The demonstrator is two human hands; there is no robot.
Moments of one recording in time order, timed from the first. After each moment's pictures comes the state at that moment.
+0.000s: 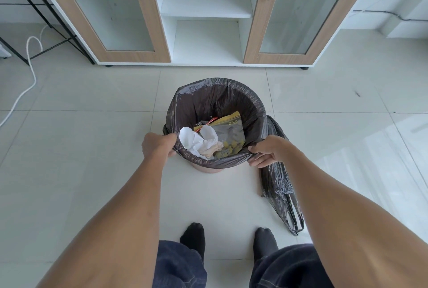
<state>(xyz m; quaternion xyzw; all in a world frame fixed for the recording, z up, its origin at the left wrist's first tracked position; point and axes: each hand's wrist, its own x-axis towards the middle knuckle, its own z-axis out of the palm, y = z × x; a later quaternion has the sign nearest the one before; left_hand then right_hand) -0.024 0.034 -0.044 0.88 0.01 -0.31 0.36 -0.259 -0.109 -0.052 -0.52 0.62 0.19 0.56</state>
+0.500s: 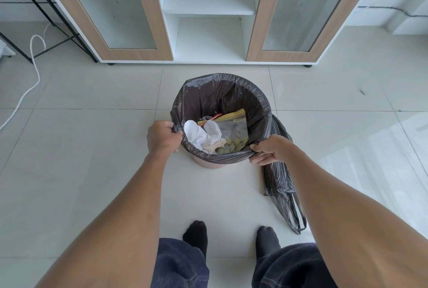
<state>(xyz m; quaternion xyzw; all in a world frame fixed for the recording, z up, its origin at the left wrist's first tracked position) -0.026 0.036 -0.033 0.90 -0.21 -0.25 0.29 -0.259 -0.108 -0.060 -0.50 0.64 0.14 0.57</state>
